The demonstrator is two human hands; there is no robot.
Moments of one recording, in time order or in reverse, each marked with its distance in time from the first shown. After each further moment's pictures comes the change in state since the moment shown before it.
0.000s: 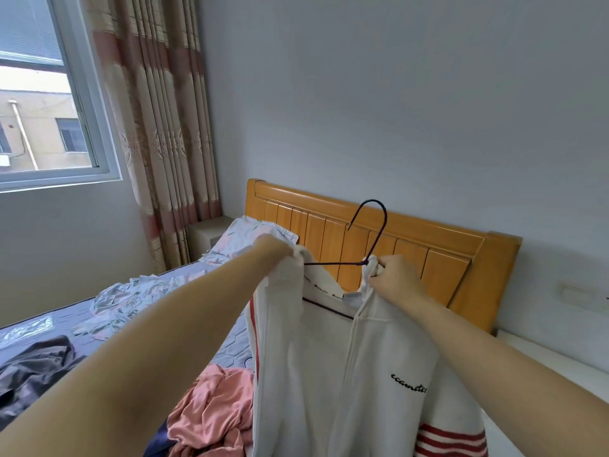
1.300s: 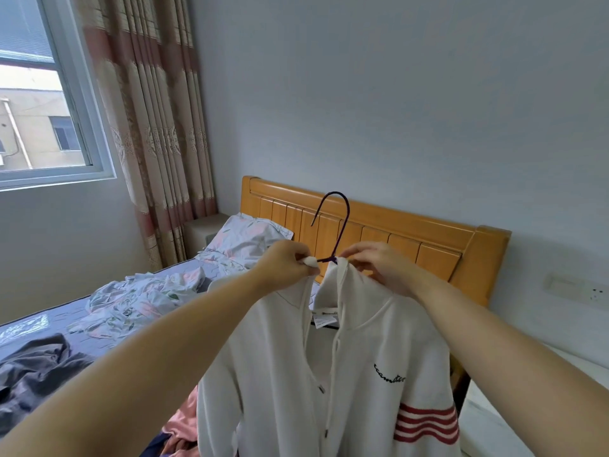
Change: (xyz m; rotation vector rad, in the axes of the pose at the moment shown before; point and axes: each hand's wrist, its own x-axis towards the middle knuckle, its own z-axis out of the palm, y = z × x) left_hand -0.033 -0.021 0.037 0.207 0.025 0.774; right_hand -0.002 -0.015 -0.040 0.404 -0.468 -0.003
